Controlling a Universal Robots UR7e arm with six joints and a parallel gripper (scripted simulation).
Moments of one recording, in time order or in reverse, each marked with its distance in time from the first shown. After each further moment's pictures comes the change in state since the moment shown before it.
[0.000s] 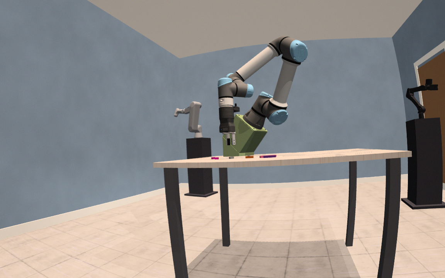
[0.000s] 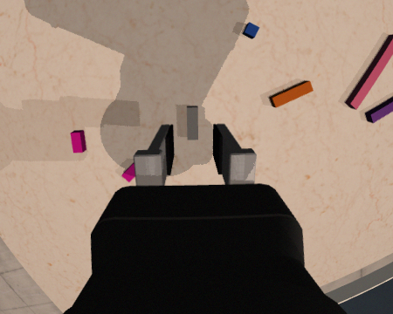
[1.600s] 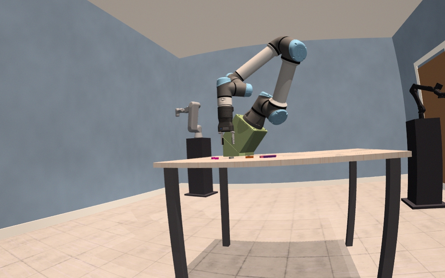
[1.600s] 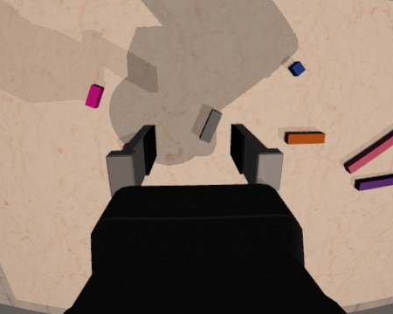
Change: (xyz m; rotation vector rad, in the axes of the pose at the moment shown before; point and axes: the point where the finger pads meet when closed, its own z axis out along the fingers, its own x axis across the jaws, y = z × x) arm -0.017 0.003 -0.004 0.000 -0.001 -0.415
